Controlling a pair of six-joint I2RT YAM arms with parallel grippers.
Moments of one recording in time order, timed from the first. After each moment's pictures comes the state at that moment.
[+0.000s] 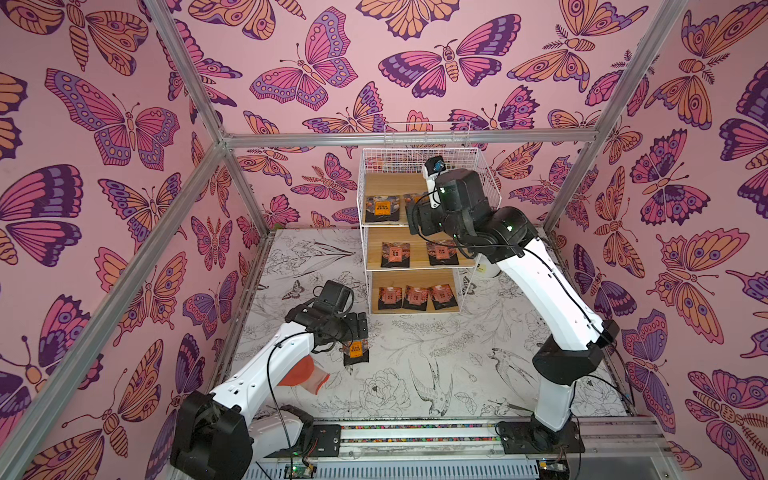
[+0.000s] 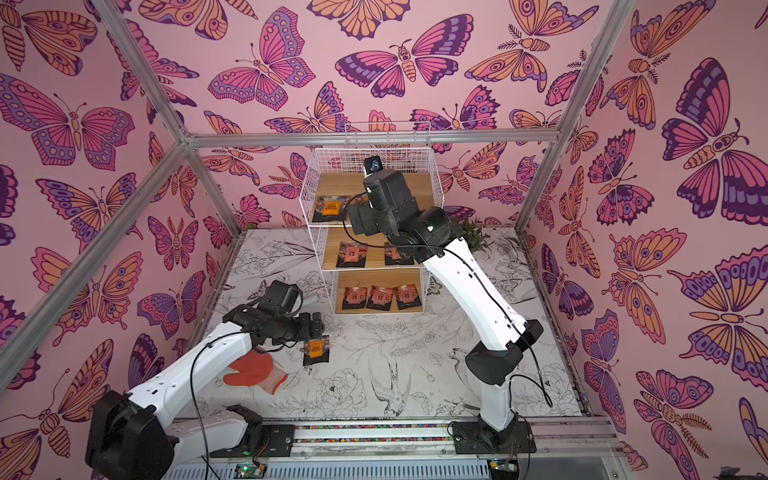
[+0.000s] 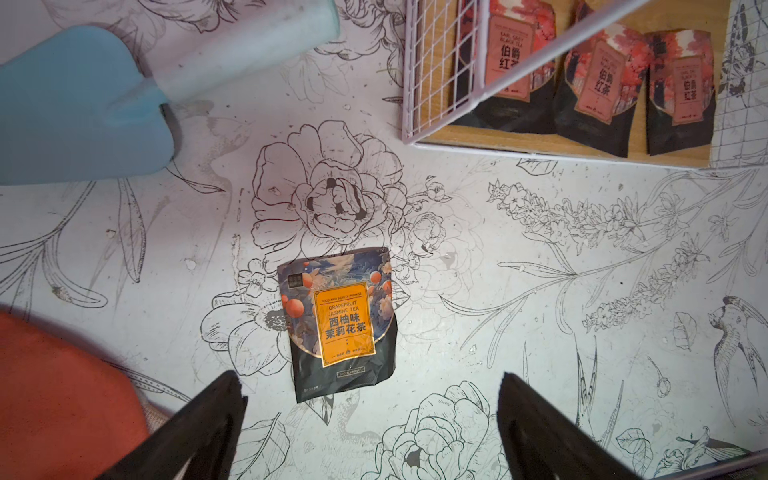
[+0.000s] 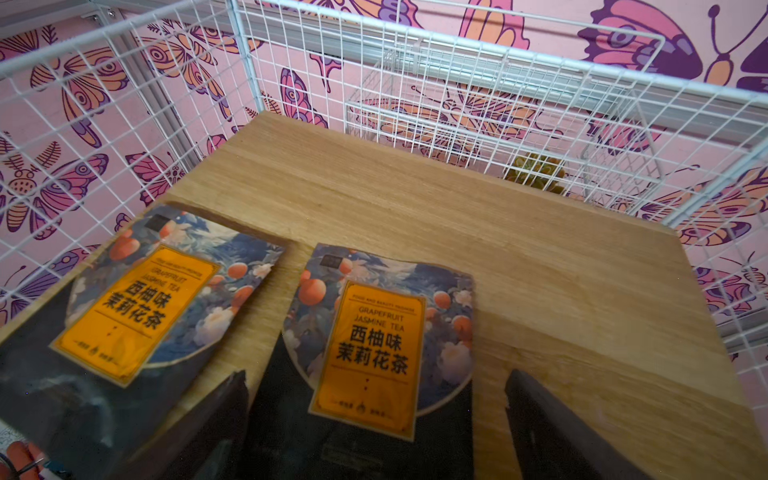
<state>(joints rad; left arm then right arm) -0.41 1.20 0.86 -0.78 0.06 -0.50 0.84 1.90 2.45 -1.02 0.38 0.14</state>
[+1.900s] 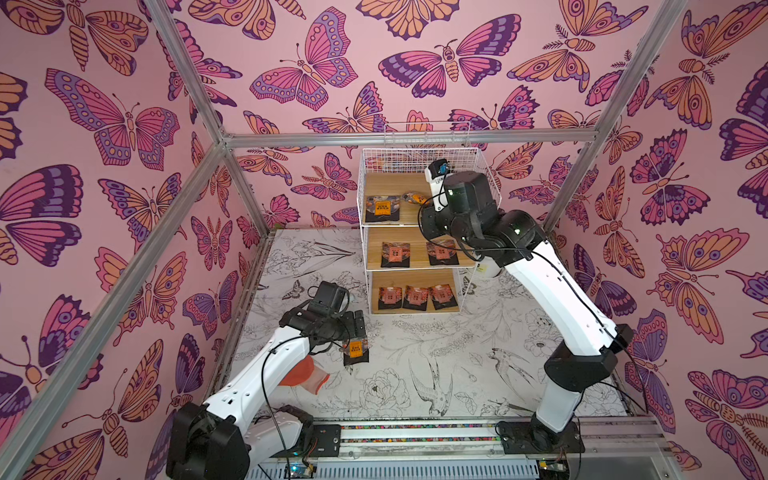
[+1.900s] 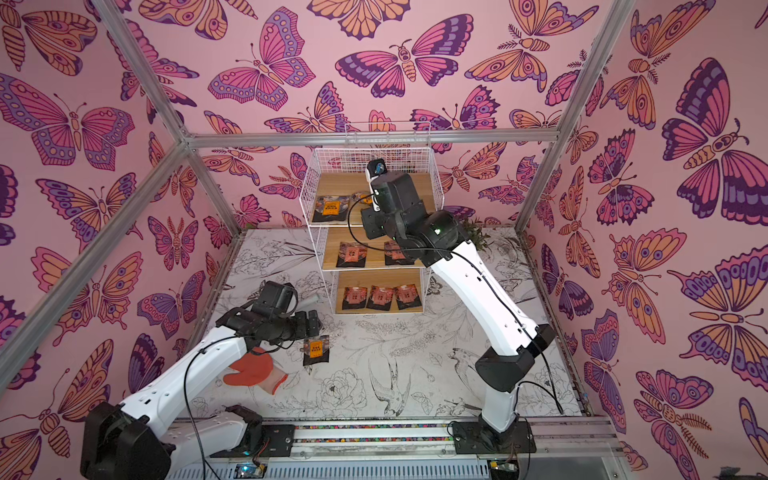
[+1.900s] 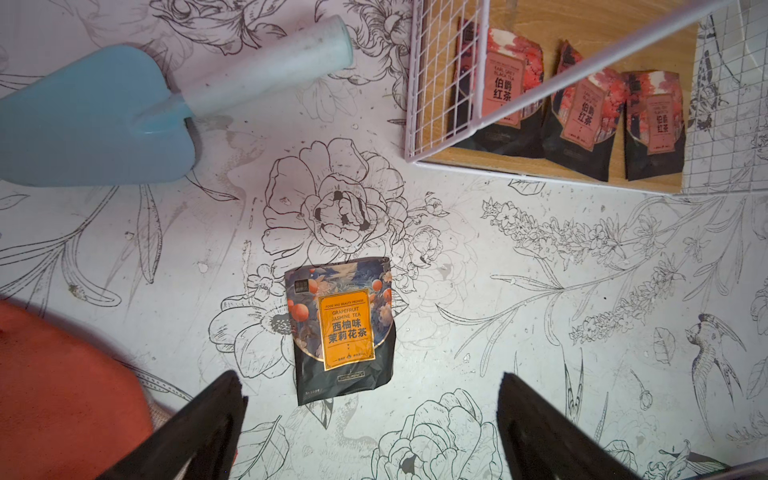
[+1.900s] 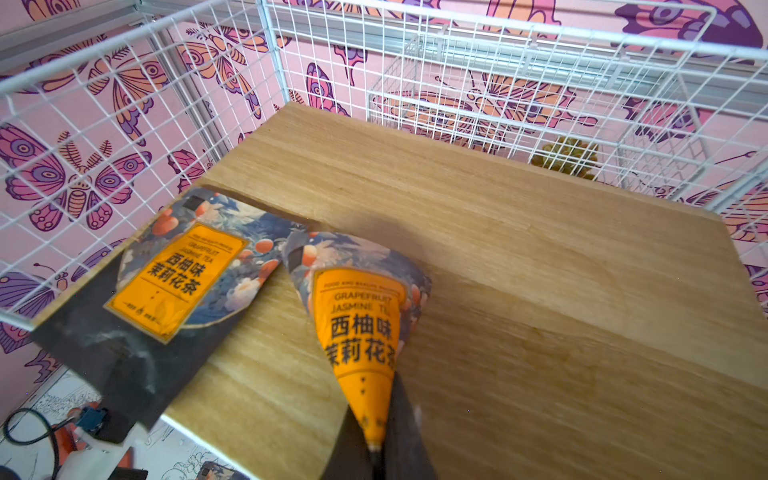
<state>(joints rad) -0.38 1.15 0.85 -0.77 0.05 -0.52 0.82 1.79 2.29 -0.95 0.29 0.15</state>
